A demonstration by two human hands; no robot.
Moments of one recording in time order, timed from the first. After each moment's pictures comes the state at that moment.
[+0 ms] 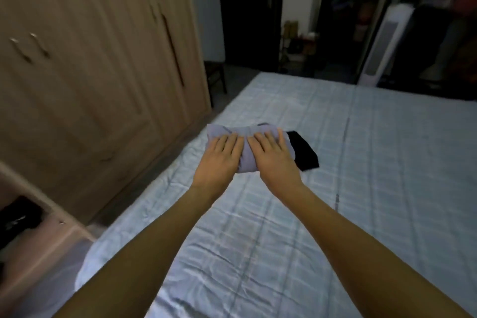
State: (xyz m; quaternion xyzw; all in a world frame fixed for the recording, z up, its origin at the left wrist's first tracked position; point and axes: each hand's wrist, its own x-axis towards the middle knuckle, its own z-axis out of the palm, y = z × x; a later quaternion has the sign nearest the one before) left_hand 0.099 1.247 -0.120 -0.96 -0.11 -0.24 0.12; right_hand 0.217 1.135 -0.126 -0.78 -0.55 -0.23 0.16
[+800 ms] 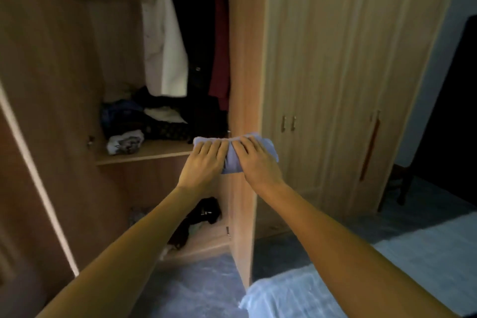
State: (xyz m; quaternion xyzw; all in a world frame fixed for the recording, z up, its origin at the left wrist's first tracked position) left_hand -0.446 1.372 0.121 -0.79 -0.47 -0.22 0.33; right_hand -0.282 1.395 0.118 -0.41 -0.80 -0.29 0.33
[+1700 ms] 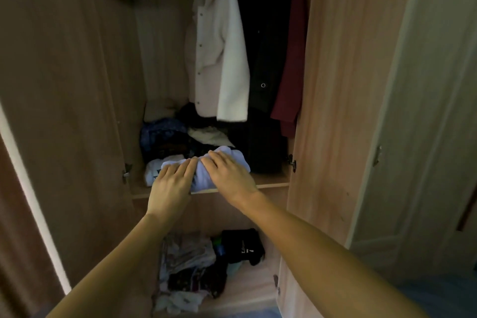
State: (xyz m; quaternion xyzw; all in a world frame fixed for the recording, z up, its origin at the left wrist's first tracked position) left_hand -0.729 1.594 0.105 -0.69 -0.58 -0.29 0.32; right_hand -0.581 1.674 0.113 -0.28 -0.88 -0.24 0.29
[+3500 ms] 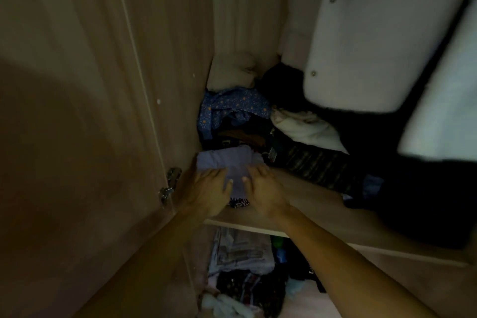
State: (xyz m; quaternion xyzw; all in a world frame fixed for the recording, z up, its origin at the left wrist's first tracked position) left_hand -1.002 1.937 -0.032 -0.57 -0.79 -0.19 0.03; right_hand -0.850 2.011 -0.018 -0.36 -0.89 0.13 0.23
